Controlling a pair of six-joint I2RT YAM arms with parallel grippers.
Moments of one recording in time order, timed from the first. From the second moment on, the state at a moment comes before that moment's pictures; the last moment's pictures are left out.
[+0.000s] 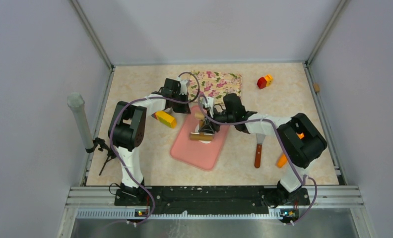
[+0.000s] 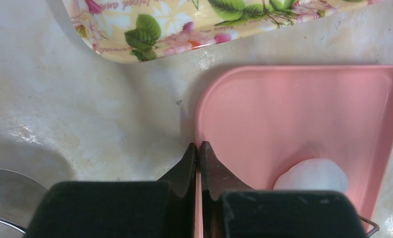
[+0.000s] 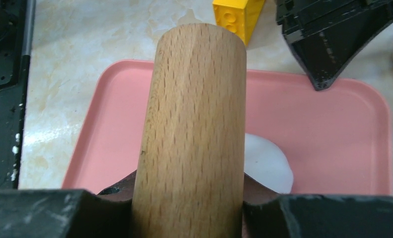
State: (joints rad) left arm -0.32 2.01 1.31 -0.22 0.35 -0.18; right arm 0.63 1.75 0.95 0.22 -0.75 -0.24
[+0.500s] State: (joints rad) left arm -0.32 2.01 1.30 -0.22 0.35 -0.18; right arm 0.67 1.73 0.94 -0.04 -0.94 -0.21
